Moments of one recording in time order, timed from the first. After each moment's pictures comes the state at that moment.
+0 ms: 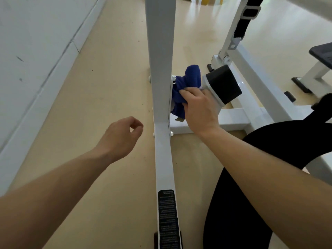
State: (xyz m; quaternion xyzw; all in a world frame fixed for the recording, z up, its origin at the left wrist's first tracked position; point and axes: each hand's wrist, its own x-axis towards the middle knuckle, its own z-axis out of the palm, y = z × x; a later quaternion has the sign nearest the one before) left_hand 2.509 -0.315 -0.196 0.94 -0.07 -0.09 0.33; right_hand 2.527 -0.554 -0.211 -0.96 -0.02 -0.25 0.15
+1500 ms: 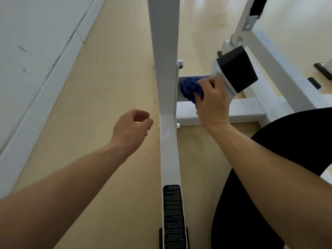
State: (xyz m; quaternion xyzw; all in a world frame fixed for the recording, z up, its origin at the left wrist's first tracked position) left_hand 2.502 -0.335 -0.216 0.84 0.07 -0.09 0.54; right_hand 2.538 -0.564 -0.247 -0.91 0.01 -0.36 0.22
